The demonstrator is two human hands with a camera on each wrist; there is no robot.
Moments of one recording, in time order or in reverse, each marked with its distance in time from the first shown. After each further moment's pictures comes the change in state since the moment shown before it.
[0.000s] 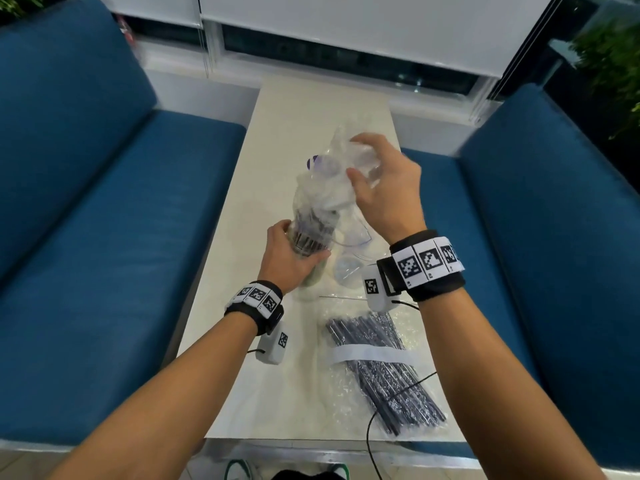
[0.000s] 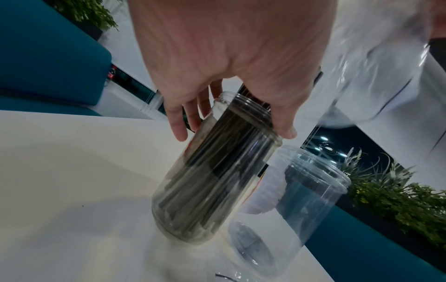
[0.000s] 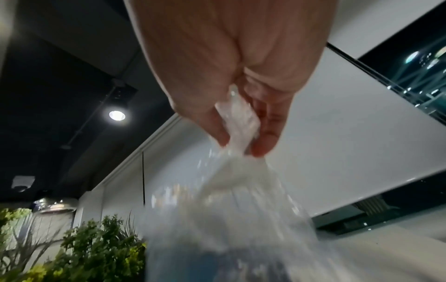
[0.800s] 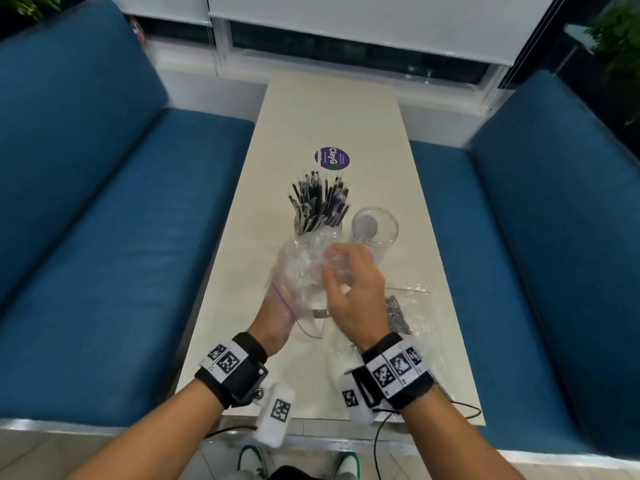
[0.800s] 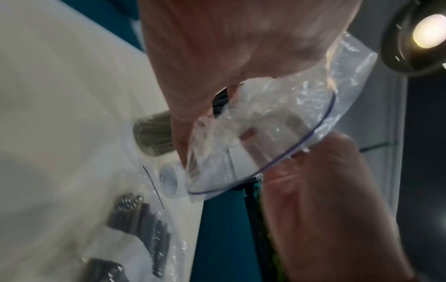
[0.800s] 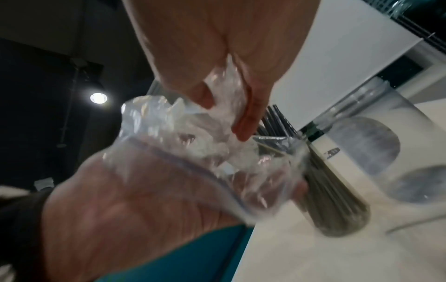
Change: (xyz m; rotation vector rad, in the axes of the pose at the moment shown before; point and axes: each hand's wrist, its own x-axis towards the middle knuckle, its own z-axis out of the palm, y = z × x) left_hand -0.130 0.033 -0.039 -0.783 -0.286 -0.157; right_hand -0.167 -0.010 0.044 0.281 -0.077 0.149
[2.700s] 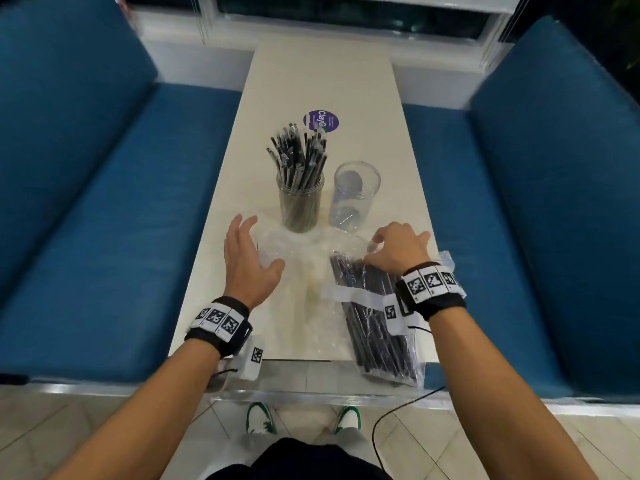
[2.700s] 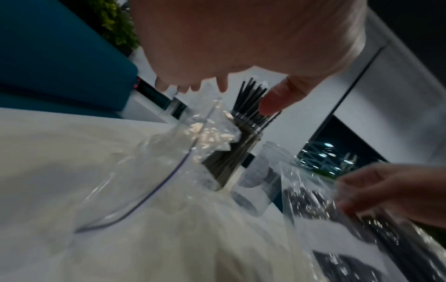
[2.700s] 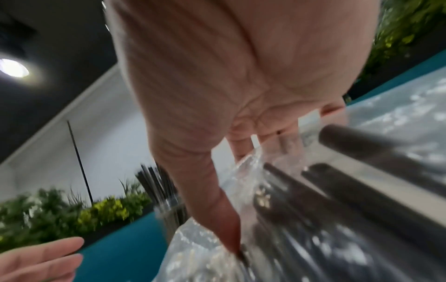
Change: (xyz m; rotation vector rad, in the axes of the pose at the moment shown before) left_hand -0.011 -0.050 -0.037 1.002 0.358 0.229; right_hand 0.009 0.091 -0.087 -0.869 -0.505 0.457
